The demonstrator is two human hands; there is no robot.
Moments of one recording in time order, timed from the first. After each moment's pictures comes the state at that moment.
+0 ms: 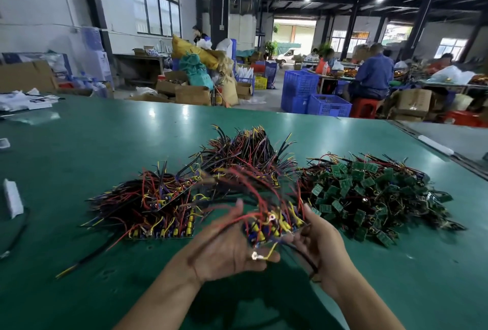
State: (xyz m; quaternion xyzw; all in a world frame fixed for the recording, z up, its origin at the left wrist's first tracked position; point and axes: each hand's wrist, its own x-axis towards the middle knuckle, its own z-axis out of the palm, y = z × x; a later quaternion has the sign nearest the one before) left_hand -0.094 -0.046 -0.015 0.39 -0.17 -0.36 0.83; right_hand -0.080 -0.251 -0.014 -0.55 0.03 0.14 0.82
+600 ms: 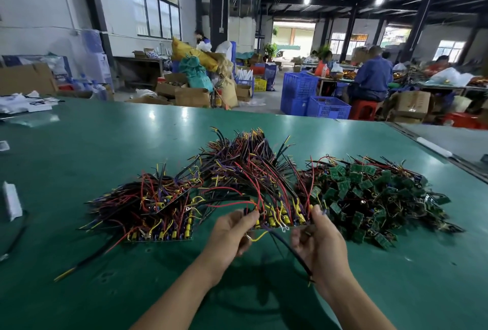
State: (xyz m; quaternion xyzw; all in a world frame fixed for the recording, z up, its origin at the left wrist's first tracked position) left_hand -0.096 -0.070 -0.017 0.67 -0.03 0.03 0.74; right_hand -0.076 -0.245 -0.021 -0.47 0.03 0.01 0.88
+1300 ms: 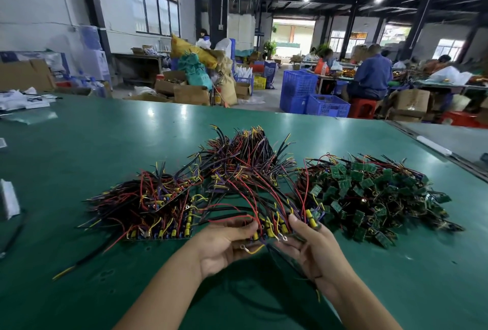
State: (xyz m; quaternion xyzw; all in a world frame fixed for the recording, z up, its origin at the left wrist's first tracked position) left_hand -0.094 -0.058 -0.004 0.52 0.09 -0.17 0.83; right_hand -0.072 -0.250 -0.027 -0.51 0.01 0.13 0.85
